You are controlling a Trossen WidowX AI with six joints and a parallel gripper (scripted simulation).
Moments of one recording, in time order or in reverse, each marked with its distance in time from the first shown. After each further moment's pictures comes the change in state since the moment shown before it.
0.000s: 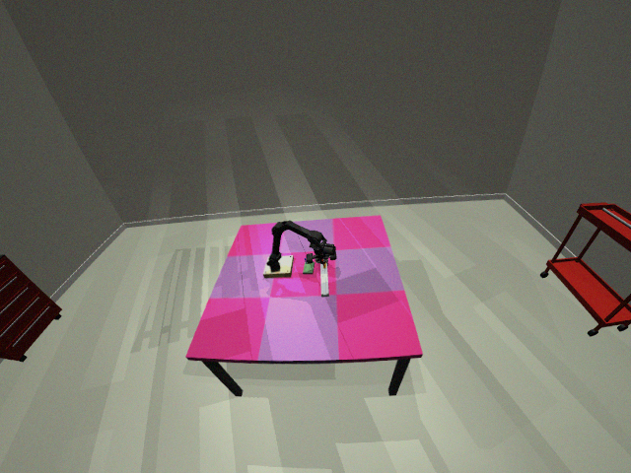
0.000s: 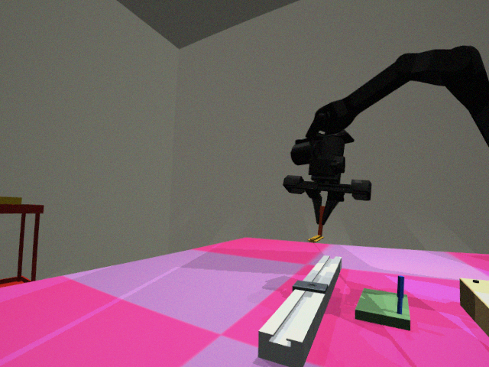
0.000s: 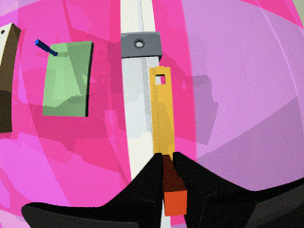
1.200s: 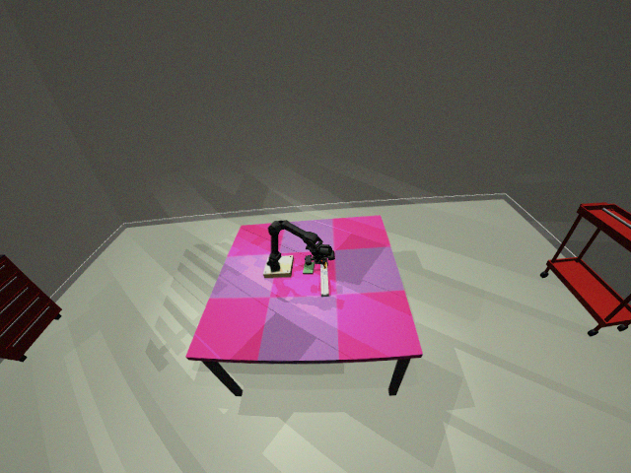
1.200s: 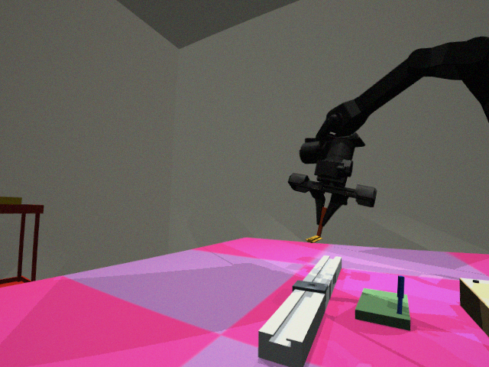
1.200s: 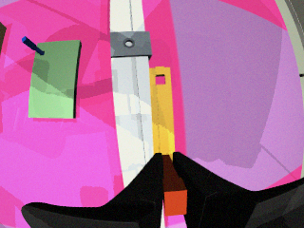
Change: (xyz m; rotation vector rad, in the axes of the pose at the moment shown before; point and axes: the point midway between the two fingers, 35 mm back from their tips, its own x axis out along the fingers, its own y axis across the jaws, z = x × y) arm 0.002 0.004 -0.003 -0.012 -0.012 -0.116
